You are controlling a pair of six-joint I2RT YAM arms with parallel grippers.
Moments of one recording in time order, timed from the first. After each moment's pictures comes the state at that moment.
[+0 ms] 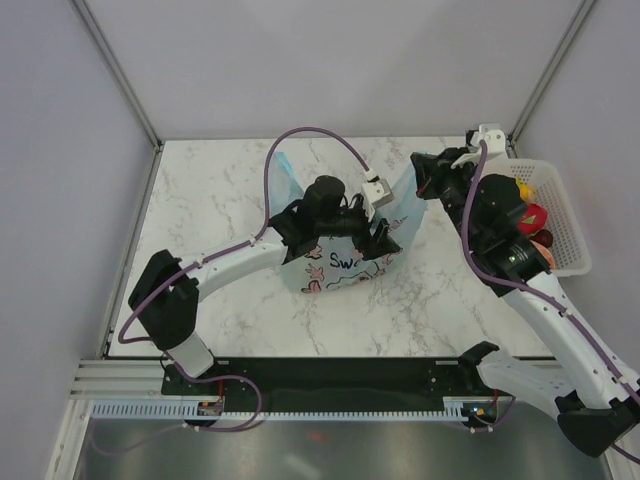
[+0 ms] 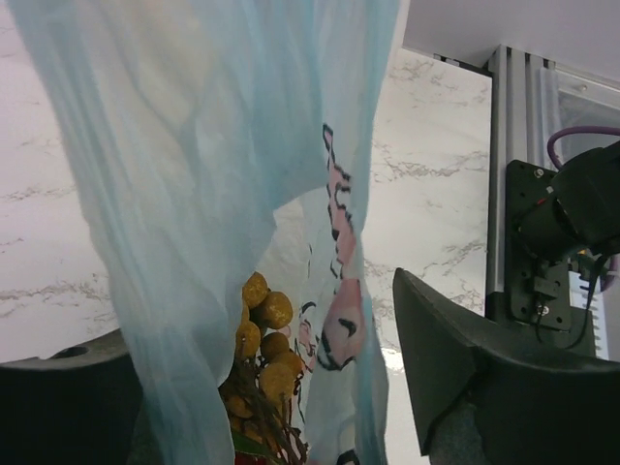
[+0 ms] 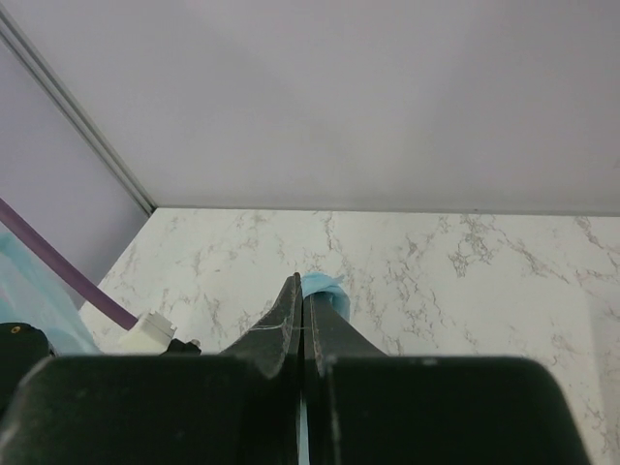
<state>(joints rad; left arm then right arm) -0.85 1.65 1.26 0.08 0.53 0.01 0.52 0.98 1.13 -0.07 0.23 0.27</state>
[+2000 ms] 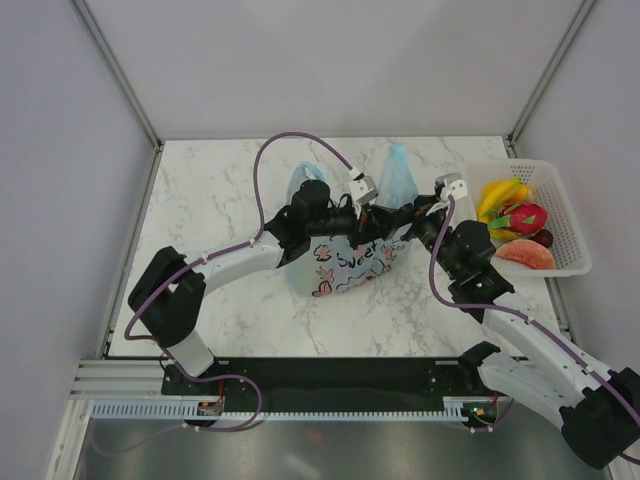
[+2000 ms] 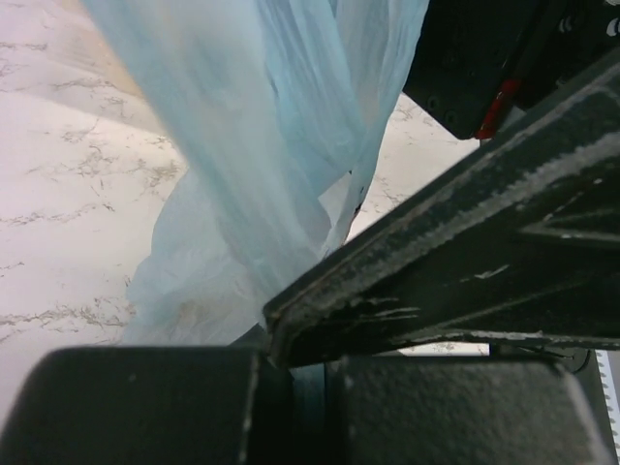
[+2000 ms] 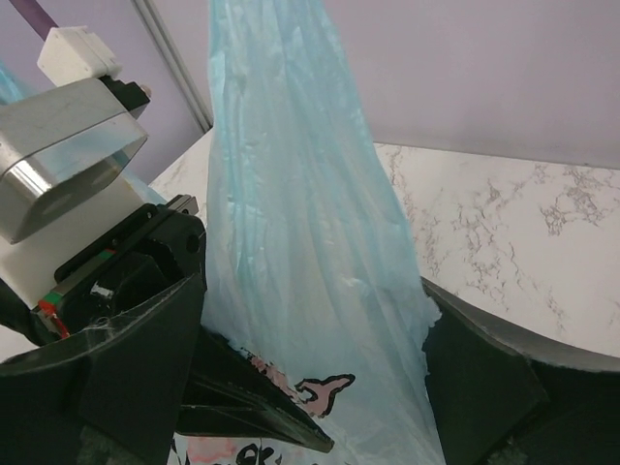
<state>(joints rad) -0.79 1.66 1.12 0.37 0.61 -0.08 0.52 0.90 0.62 0.37 -0.02 0.27</state>
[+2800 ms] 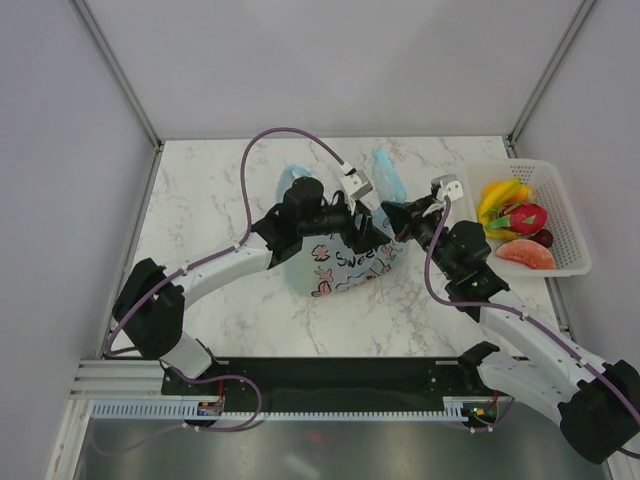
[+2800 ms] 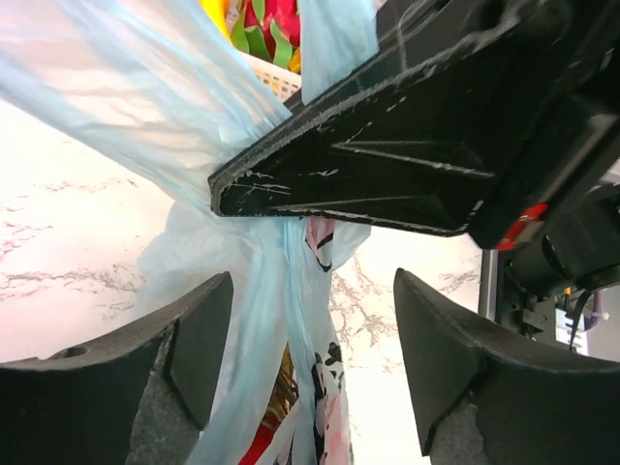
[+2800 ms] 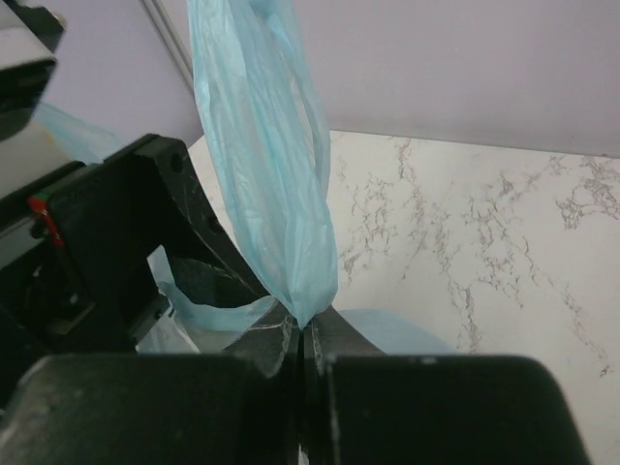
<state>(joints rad) -0.79 1.58 1.13 0.25 0.52 -0.10 0.52 0.94 0.59 0.43 -0.03 0.29</state>
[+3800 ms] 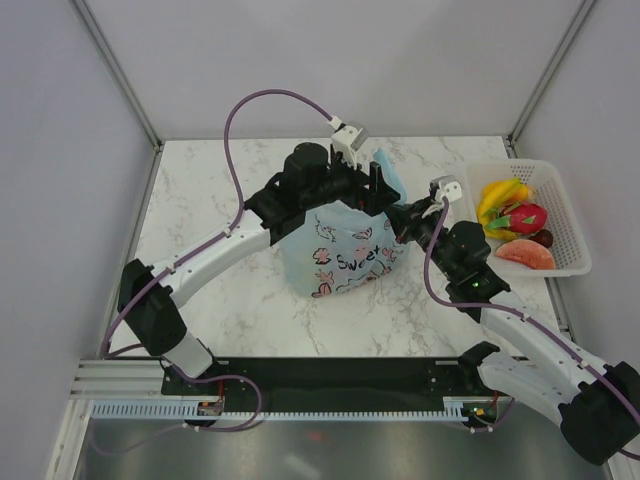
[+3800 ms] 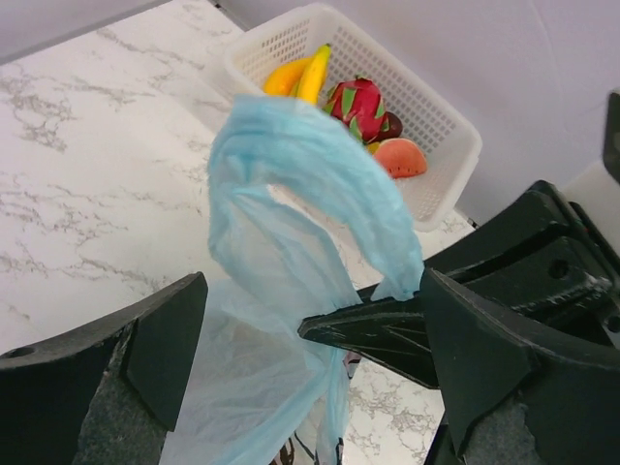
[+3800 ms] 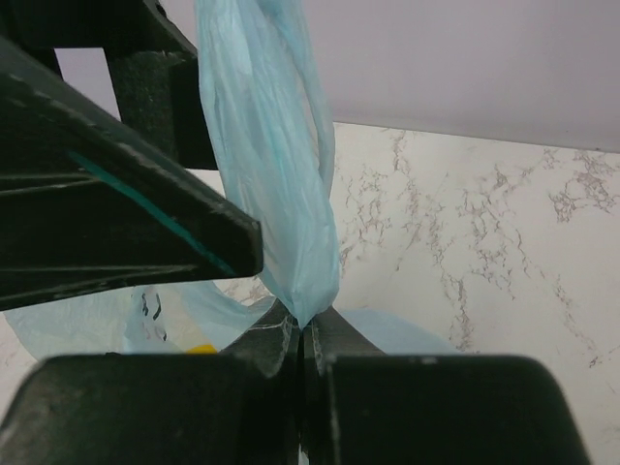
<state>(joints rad) -0.79 1.59 1.46 -0.04 0.26 -0.30 0.52 0.93 0.59 0.40 -0.03 0.27</state>
